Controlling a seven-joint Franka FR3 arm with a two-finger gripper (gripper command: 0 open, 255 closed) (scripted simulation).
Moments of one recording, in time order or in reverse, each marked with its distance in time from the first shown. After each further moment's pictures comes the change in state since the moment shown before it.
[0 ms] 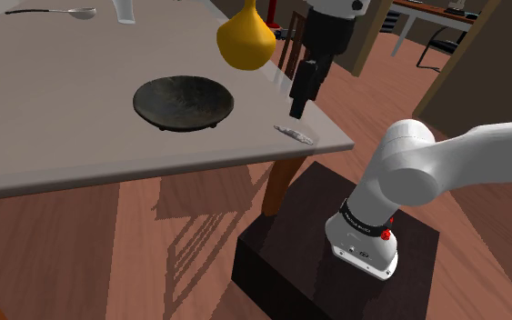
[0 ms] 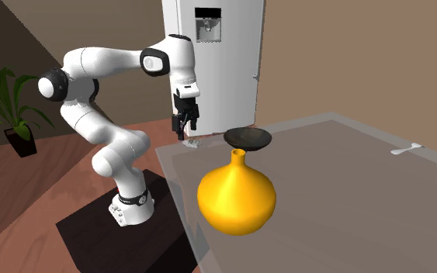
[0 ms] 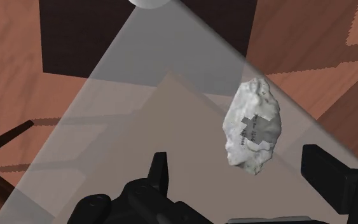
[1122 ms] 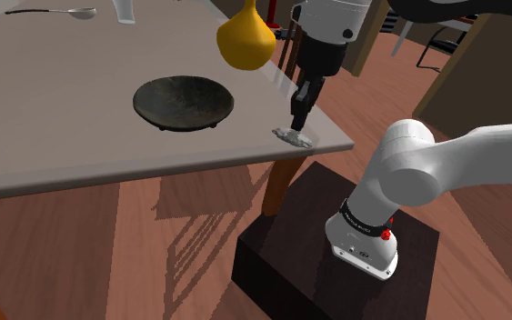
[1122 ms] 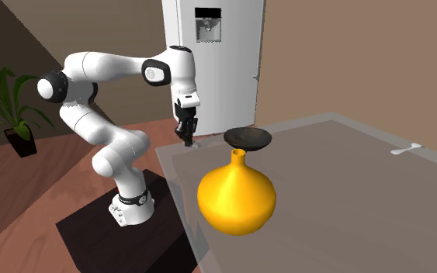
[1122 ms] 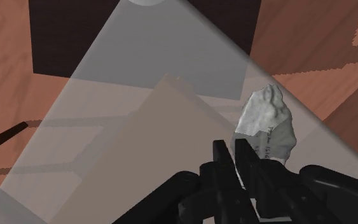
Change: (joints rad) arm 0.012 -0.029 0.019 -0.098 0.018 0.071 -0.001
